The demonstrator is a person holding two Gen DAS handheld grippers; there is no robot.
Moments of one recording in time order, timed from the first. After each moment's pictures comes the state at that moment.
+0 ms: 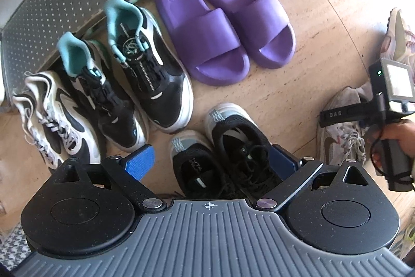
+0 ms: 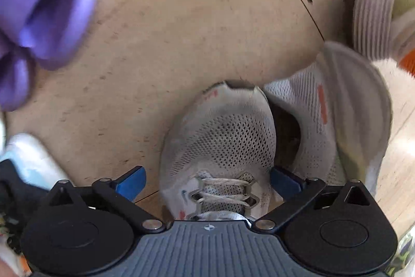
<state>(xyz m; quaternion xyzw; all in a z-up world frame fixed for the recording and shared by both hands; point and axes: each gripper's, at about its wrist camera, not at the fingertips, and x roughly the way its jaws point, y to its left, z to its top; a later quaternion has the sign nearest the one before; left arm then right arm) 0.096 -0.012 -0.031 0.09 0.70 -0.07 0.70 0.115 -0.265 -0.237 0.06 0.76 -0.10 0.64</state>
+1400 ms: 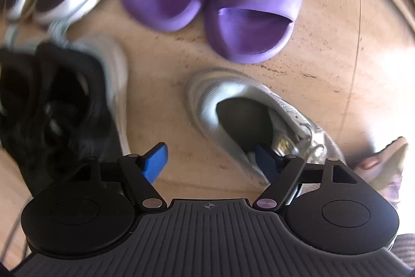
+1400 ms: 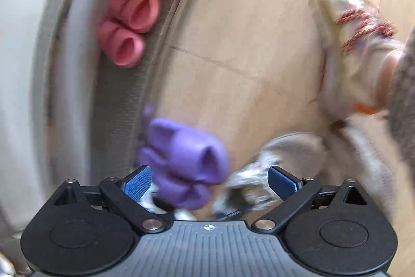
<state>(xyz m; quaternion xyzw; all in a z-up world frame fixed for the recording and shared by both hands) 0.108 -0.124 -0.178 -0.22 0.72 0.13 0.64 0.146 -0.390 -0.031 0.45 0.56 -0.01 0.70</state>
